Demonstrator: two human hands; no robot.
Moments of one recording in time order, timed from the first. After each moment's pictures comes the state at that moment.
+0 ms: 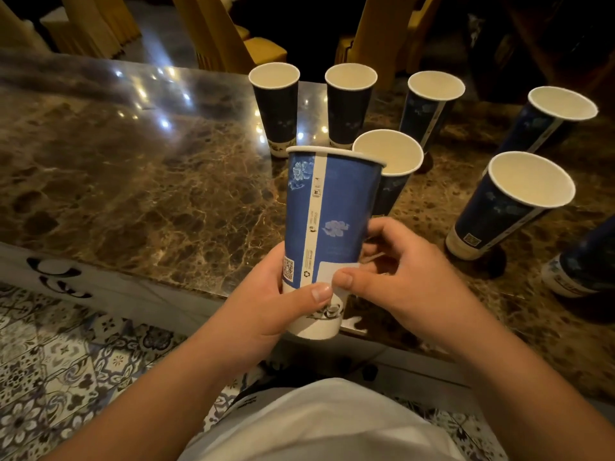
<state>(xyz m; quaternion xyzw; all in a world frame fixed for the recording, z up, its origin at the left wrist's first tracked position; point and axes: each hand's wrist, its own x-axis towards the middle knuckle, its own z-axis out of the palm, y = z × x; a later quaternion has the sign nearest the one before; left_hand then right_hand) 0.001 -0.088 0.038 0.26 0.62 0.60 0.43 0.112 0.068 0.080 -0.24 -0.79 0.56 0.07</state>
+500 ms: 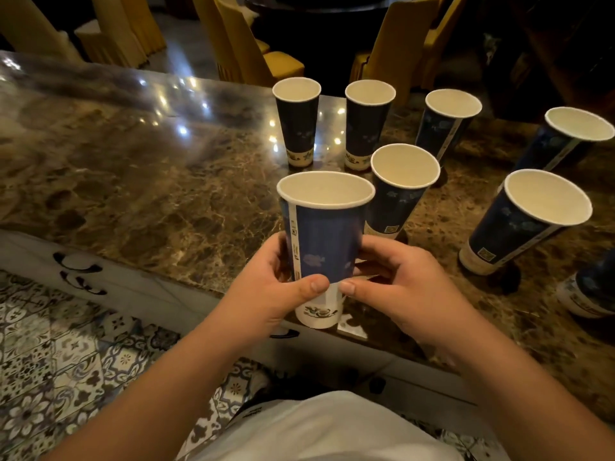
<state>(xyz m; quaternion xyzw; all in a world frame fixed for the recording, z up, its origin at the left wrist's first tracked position) -0.017 -0.094 0.044 0.25 0.68 0.60 0.34 0.101 0.072 0.057 -0.16 -0.83 0.52 0.08</state>
